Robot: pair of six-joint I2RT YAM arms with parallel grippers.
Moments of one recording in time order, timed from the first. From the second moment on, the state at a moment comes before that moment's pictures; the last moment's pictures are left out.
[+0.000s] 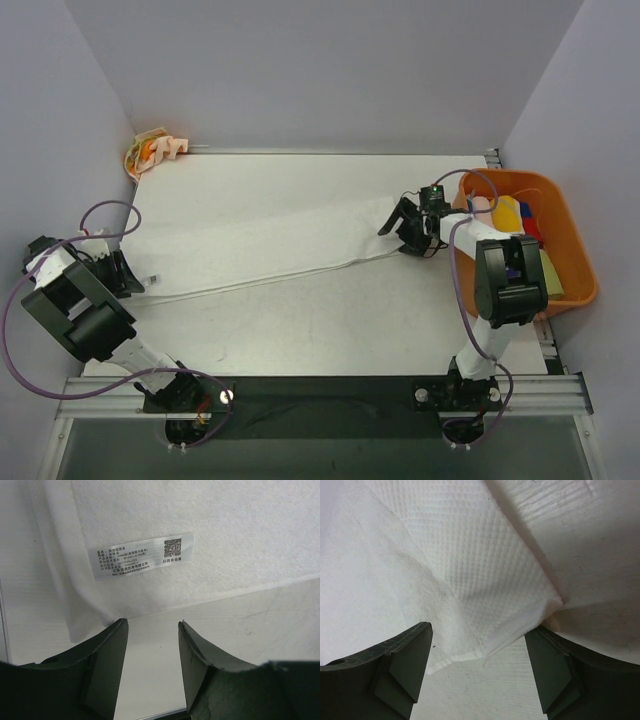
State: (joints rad) left arm 0.81 1.69 1.14 -0.89 0.50 0.48; right arm 0.13 1.79 1.06 -0.26 -0.20 0.71
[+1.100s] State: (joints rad) left arm 0.79 1.78 1.17 -0.88 0.34 0.49; right arm 0.16 1.84 1.14 -0.34 -0.12 0.63
